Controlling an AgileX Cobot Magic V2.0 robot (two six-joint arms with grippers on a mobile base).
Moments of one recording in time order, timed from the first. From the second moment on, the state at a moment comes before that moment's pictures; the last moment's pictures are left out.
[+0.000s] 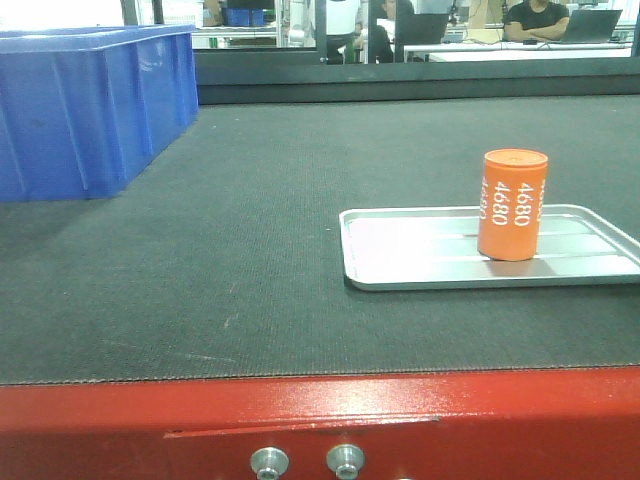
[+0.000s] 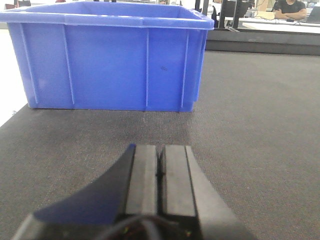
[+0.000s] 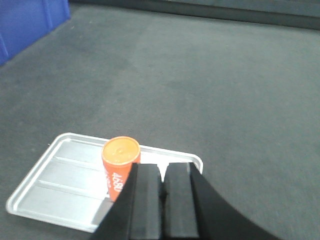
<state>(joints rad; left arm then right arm) -0.06 -0.01 0.03 -0.07 0.07 0.03 0.20 0.64 -0.47 -0.18 0.14 0.22</state>
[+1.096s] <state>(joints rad) -0.06 -0.01 0.03 -0.07 0.07 0.03 0.05 0.27 -0.37 0.00 0.32 0.07</state>
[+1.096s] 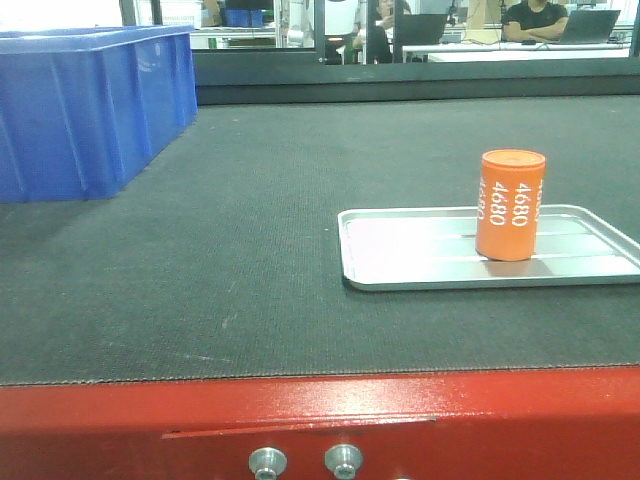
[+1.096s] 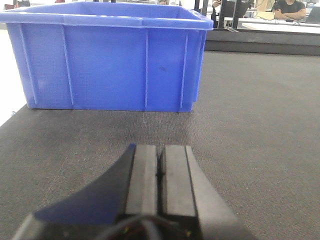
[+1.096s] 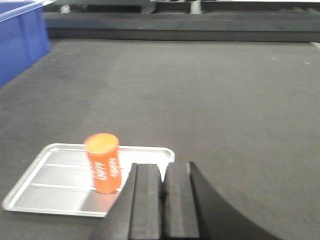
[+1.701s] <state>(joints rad) -0.06 -0.01 0.03 -0.07 0.07 0.03 0.00 -0.01 0.03 0.02 0.13 0.06</state>
